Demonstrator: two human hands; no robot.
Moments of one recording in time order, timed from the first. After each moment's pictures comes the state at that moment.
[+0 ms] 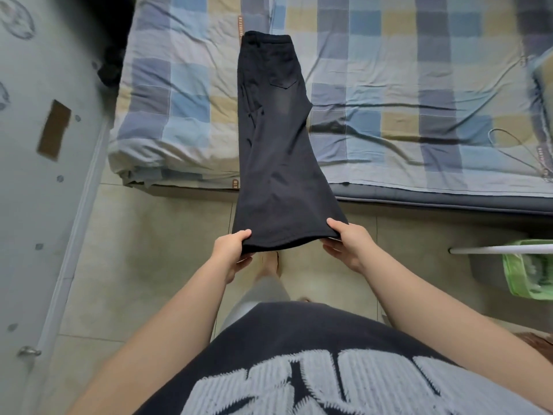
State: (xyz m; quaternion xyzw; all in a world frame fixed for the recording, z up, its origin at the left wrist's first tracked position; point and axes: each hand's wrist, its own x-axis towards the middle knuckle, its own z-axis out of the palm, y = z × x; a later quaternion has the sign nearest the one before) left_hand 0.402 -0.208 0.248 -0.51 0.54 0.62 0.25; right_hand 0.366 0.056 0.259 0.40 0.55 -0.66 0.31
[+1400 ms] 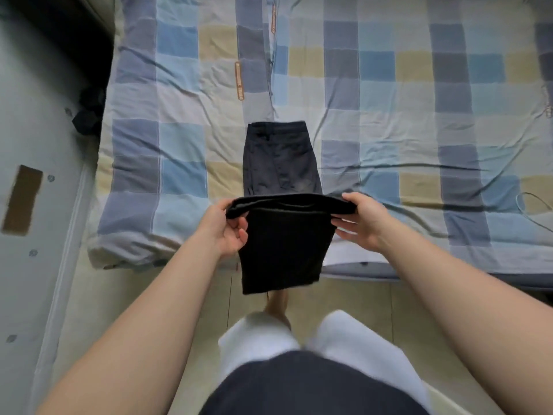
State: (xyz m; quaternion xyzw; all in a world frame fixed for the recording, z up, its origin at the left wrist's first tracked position) left_hand 0.024 -0.285 0.271 -0.50 0.38 0.72 0.28; right_hand 0.001 -0.007 0.283 0.43 0.56 -0.63 0.33
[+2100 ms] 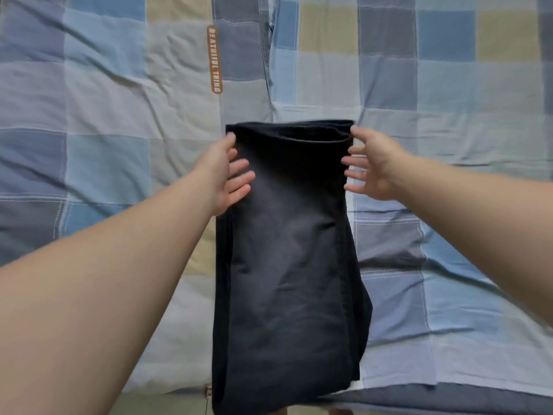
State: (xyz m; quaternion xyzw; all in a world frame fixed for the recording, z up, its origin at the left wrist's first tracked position) left_hand -0.279 -0.273 0.032 -0.44 0.53 0.67 0.27; right_hand -0.316 -0.022 0.018 0.38 0.63 -0.59 0.33
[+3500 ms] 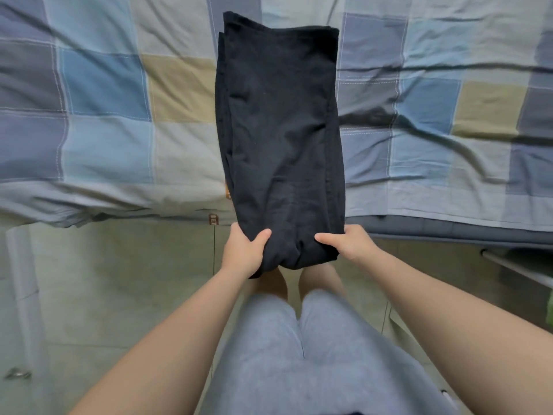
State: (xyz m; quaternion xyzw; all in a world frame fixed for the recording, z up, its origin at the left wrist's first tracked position) left_hand 0.127 -0.204 0.042 -0.43 0.71 0.43 0.36; right_hand 0.095 0.028 0.034 0.37 0.66 -0.46 0.47
